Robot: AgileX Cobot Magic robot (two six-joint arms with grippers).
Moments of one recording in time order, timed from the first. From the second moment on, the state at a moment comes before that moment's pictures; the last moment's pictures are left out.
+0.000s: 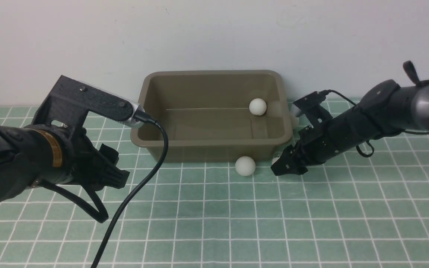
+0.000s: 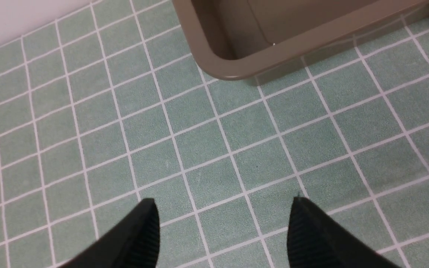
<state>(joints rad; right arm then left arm) 0.18 2.14 -1.40 0.86 0.75 -1.13 -0.42 1.24 -0.82 0.40 0.52 -0.34</state>
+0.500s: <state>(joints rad) 0.12 1.90 -1.40 0.60 0.79 -0.95 -0.42 1.24 -0.82 0.40 0.52 -0.34</state>
